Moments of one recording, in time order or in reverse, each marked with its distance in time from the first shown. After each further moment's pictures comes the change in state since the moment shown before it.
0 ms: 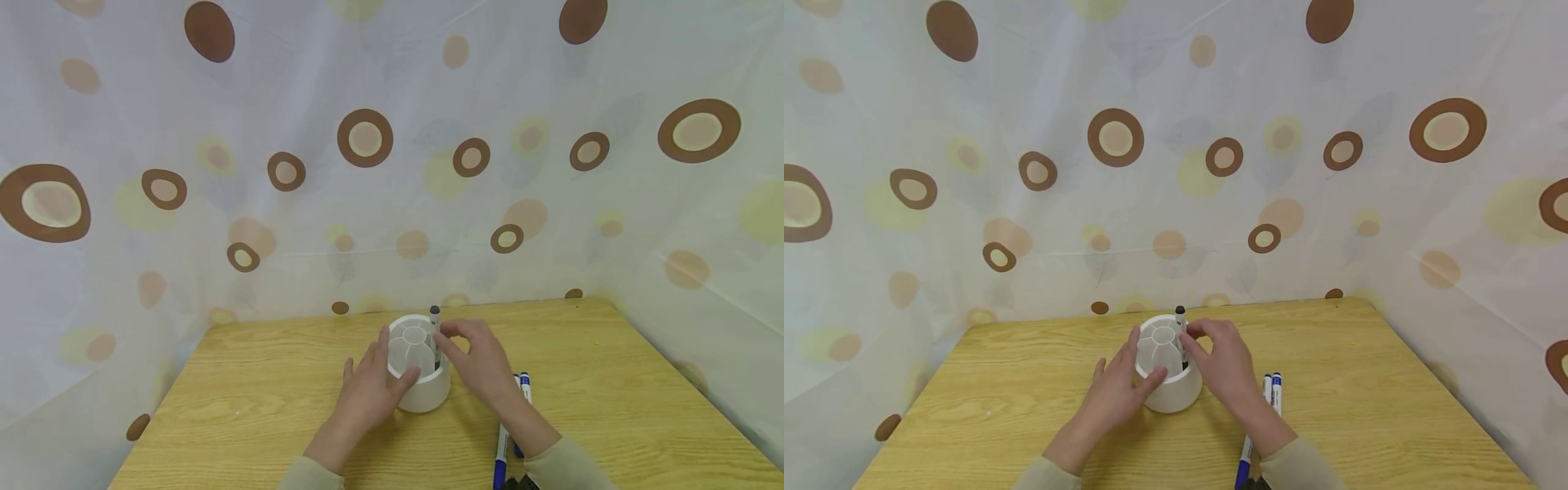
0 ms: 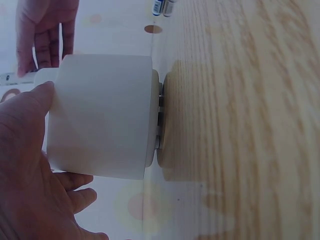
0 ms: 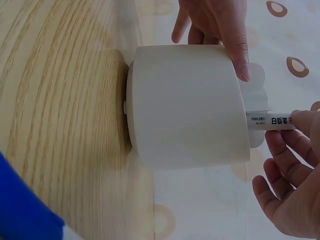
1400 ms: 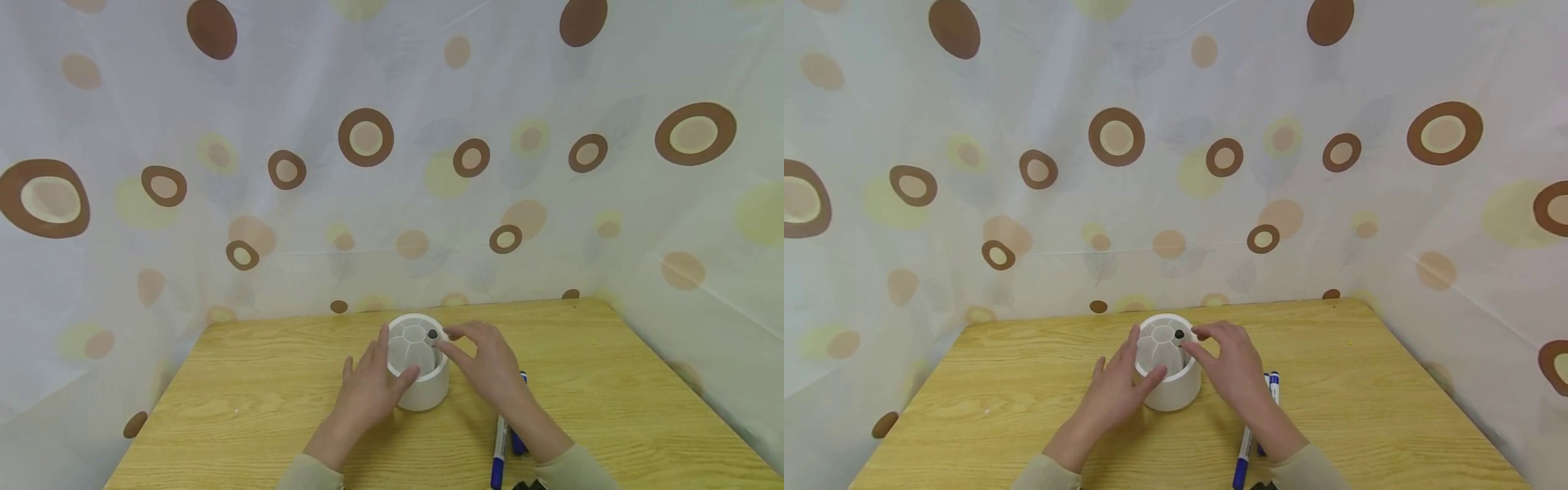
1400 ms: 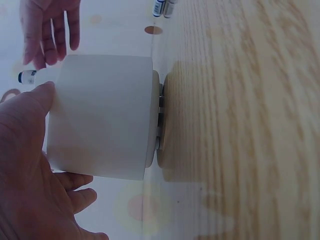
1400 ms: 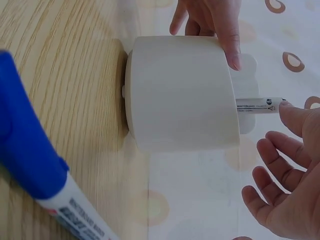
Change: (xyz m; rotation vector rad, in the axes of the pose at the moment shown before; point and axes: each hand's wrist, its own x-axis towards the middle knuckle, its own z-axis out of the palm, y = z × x) left_hand 0.000 -0.001 0.001 0.012 0.014 0.026; right_hand -0.009 0.005 -0.011 -0.098 0.010 -0.027
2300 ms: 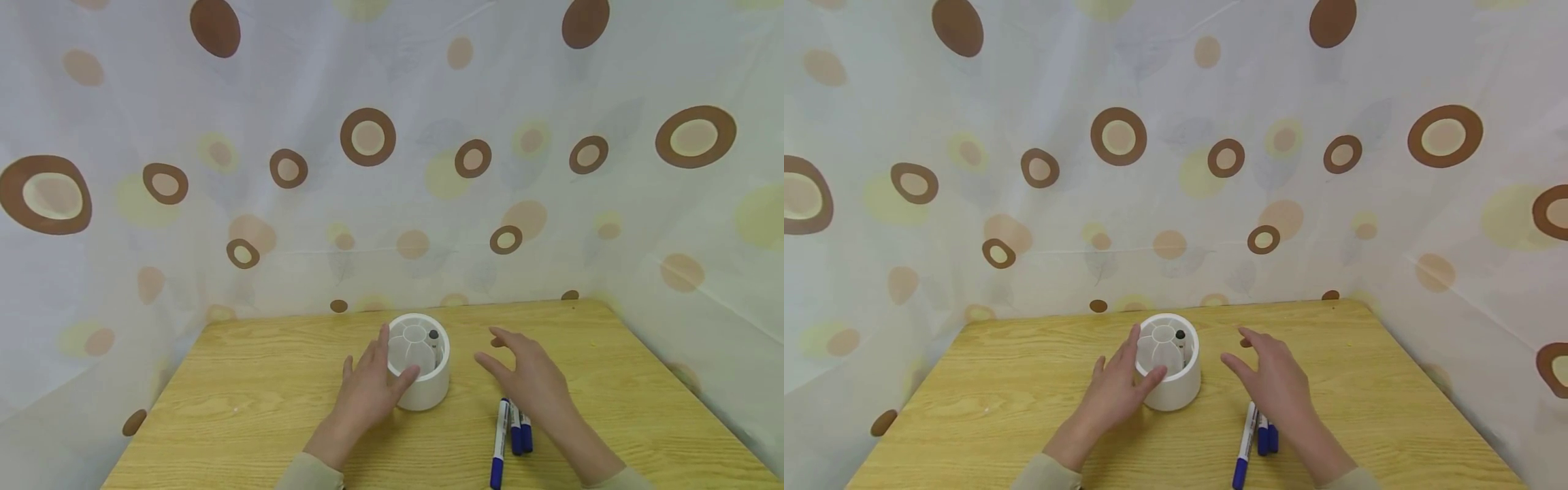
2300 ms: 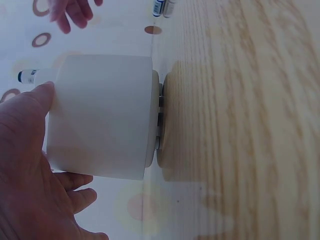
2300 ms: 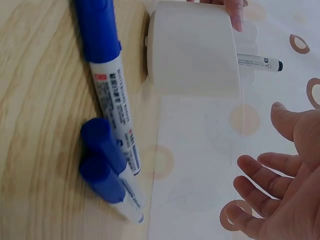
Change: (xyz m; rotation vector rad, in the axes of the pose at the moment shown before) left_hand -0.001 0.001 -0.001 -0.007 0.010 -0.005; right_hand -0.027 0.019 -0.045 -0.200 -0.078 0.111
